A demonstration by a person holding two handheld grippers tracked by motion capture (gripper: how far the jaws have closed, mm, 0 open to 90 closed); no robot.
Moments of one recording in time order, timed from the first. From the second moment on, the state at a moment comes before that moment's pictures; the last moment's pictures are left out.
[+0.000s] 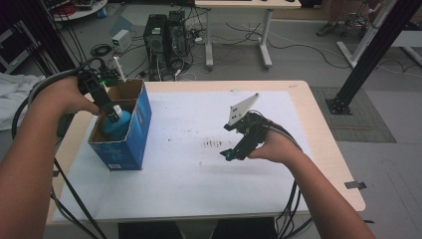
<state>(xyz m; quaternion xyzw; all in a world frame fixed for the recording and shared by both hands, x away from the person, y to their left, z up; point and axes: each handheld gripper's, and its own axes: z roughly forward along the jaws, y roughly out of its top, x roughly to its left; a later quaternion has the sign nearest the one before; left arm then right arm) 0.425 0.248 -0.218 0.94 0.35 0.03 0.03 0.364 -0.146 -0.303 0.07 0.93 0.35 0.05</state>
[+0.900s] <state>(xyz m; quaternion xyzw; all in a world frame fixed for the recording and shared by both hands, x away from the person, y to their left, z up) 0.409 0.200 -0.201 0.97 0.25 0.00 0.05 0.390 -0.144 -0.271 0.06 0.96 0.27 0.03</state>
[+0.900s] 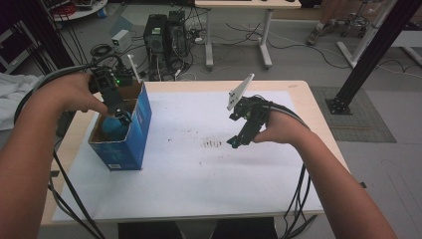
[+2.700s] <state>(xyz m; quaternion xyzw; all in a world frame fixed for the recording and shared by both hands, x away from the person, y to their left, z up) 0.406 0.098 -0.269 0.99 0.10 -0.03 0.02 0.401 -0.132 -0.298 0.08 0.99 0.14 0.03</state>
